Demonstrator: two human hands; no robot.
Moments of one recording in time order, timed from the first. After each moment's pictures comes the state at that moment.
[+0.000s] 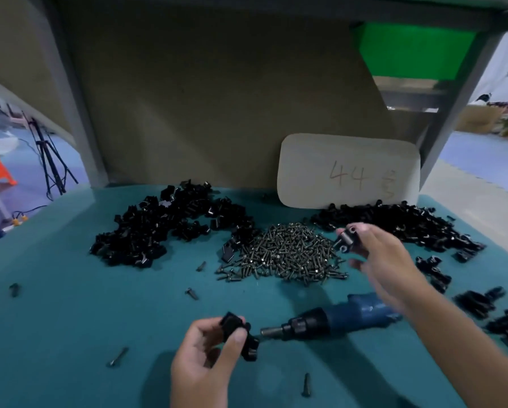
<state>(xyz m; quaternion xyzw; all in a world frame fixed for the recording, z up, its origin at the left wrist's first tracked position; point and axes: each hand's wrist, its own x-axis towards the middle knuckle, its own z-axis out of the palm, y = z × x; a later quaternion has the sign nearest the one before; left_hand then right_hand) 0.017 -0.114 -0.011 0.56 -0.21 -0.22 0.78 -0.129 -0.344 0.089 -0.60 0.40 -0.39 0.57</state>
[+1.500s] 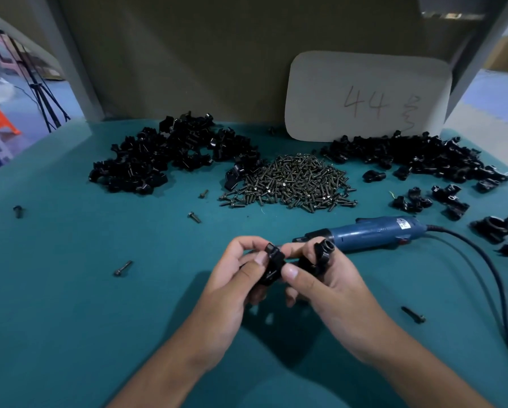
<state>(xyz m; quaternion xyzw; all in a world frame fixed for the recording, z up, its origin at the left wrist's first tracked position) 0.002 -0.097 0.007 0.48 -0.36 -0.43 0.67 -0.132 -0.193 0.018 -0.63 0.22 -0.30 0.68</state>
